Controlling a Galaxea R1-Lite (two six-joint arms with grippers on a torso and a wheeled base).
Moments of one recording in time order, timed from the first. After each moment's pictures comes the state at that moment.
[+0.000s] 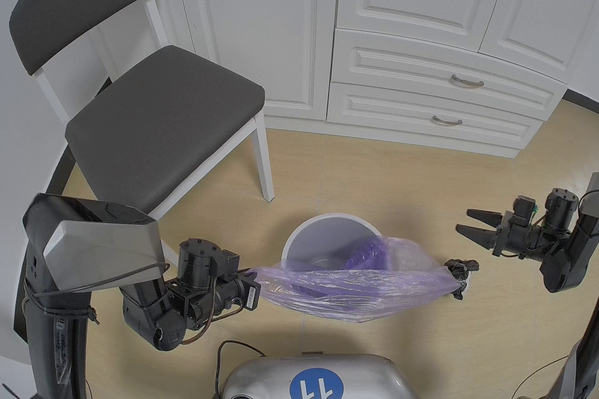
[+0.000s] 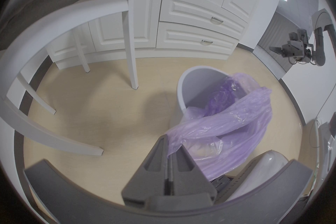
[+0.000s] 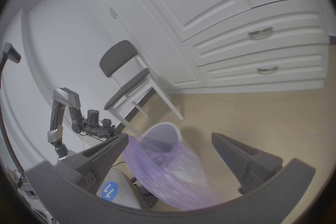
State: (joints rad) left arm -0.48 2.35 -0.61 -1.24 0.00 0.00; right arm -0.18 2.13 -0.47 -1.48 1.00 0.10
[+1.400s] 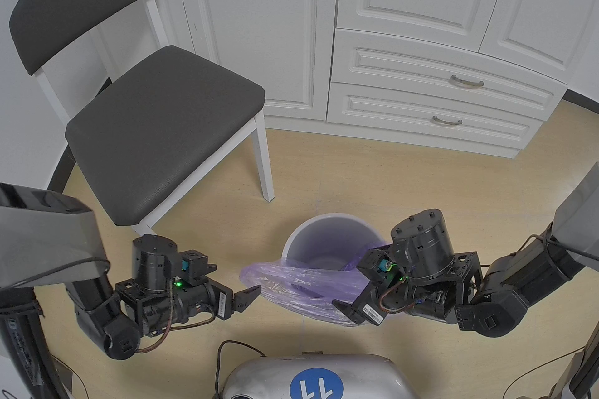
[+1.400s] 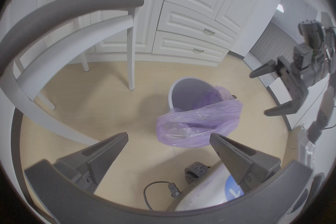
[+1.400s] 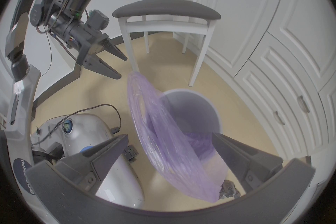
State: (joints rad) left arm -0.44 2.11 -0.37 -1.25 -0.13 -0.04; right arm 0.75 1.95 -0.74 -0.60 -0.19 -0.36
